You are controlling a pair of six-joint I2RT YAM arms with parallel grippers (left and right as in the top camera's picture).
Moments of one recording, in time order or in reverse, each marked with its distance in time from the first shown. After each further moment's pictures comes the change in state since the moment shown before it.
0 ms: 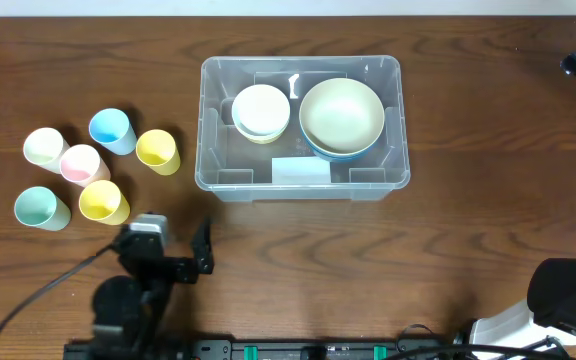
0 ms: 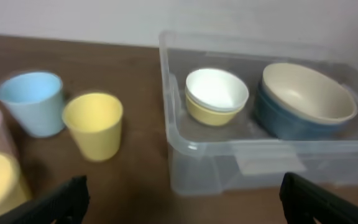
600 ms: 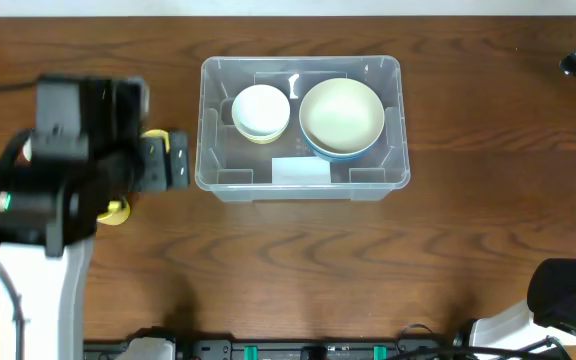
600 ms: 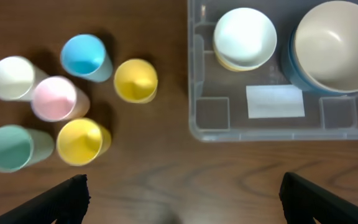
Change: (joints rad) left arm 0.000 1.188 1.376 -0.895 -0.068 0.053; right arm 0.000 0.000 0.000 0.000 -0.010 0.000
